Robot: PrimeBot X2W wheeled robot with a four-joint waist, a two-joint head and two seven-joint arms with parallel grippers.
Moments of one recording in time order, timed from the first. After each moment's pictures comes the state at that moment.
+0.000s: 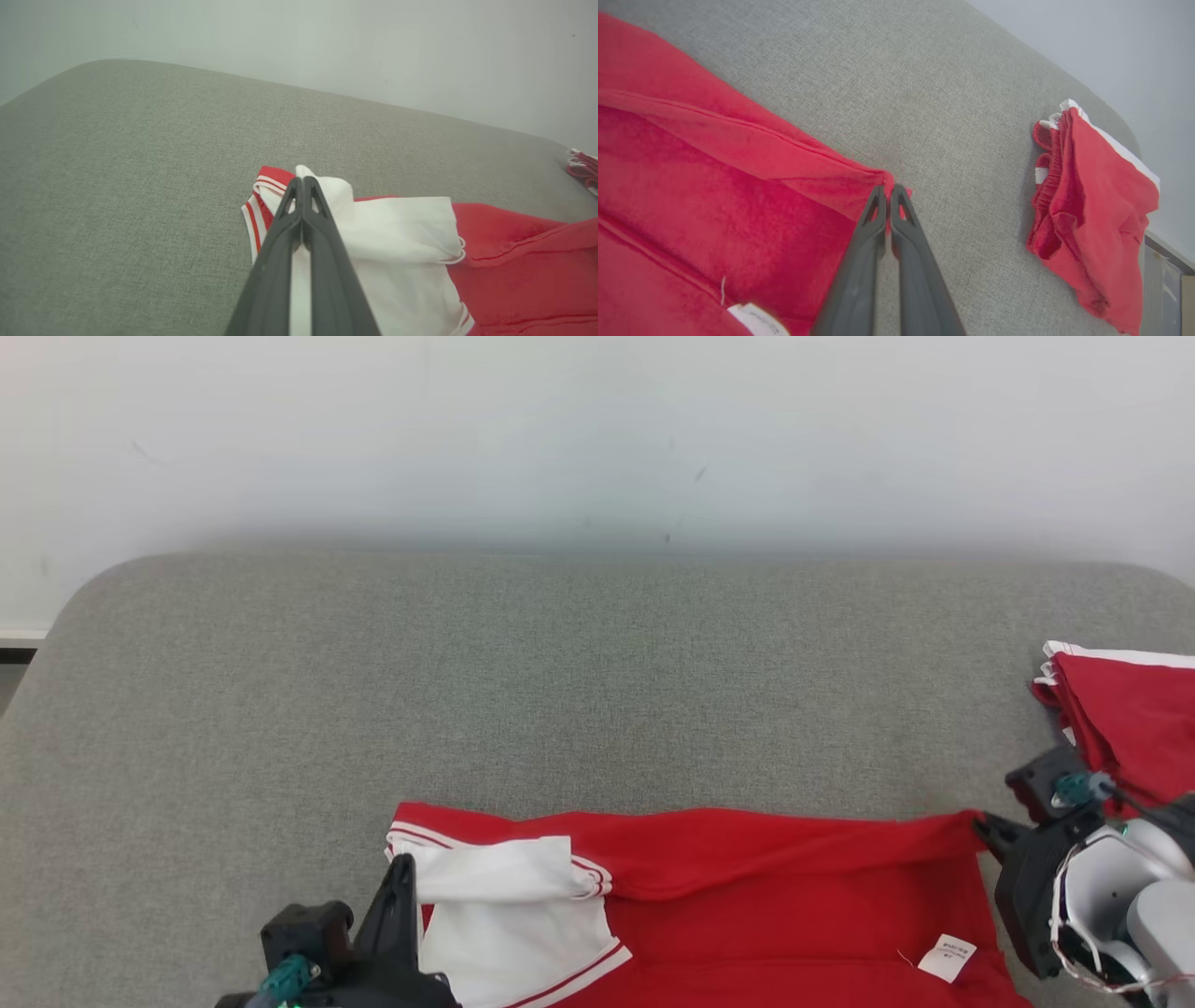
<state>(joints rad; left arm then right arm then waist) -0.13 0.21 -0.39 0.15 -0.50 0.23 -0.05 -0.41 -0.68 0.56 0.38 0.48 0.13 0.36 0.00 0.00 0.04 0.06</state>
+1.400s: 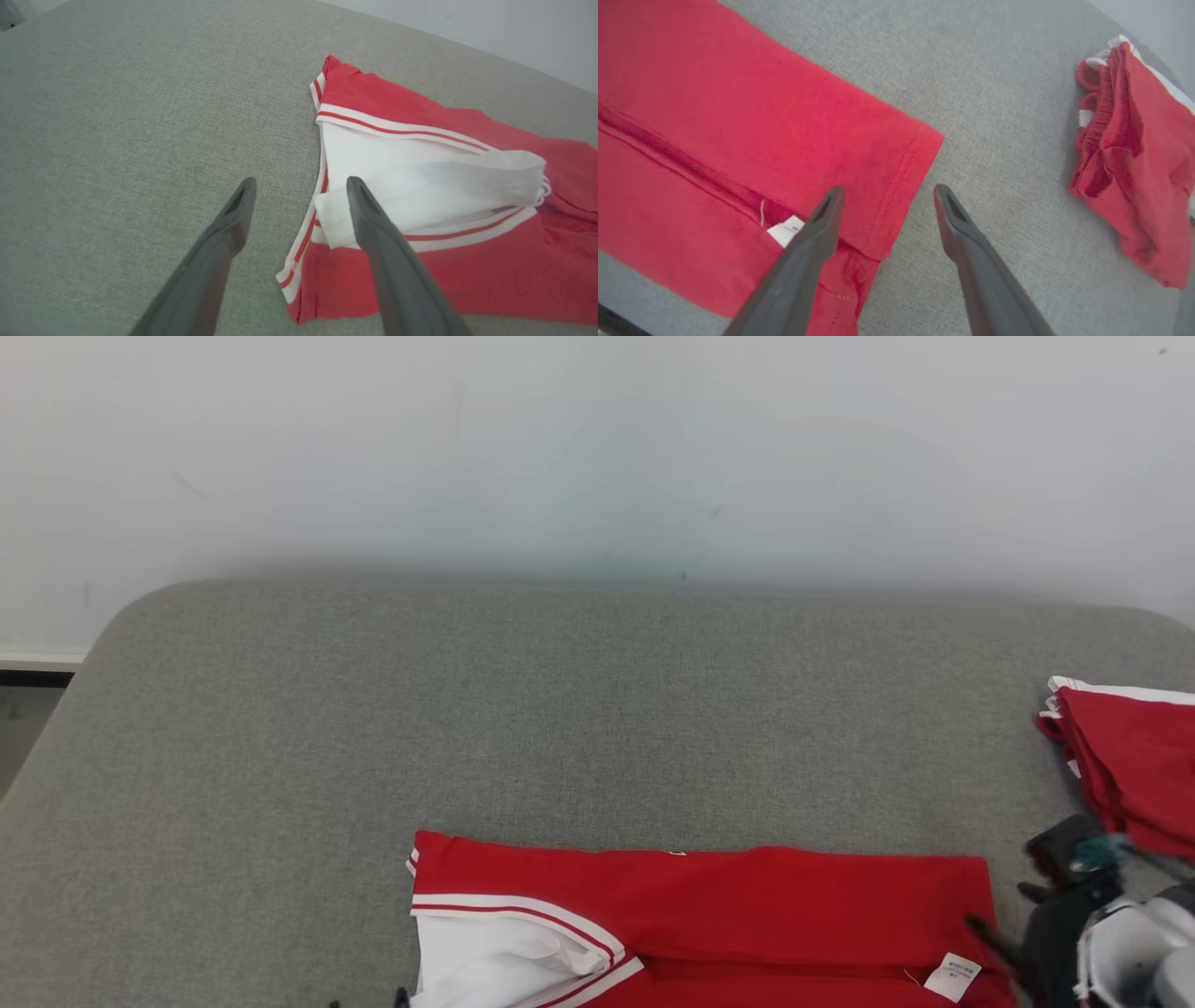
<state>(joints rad) 0.06 0.22 -0.39 0.24 -0.55 0.27 -0.11 -0.30 -0.73 0.63 0.37 0.58 0.13 0.40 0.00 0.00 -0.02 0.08</state>
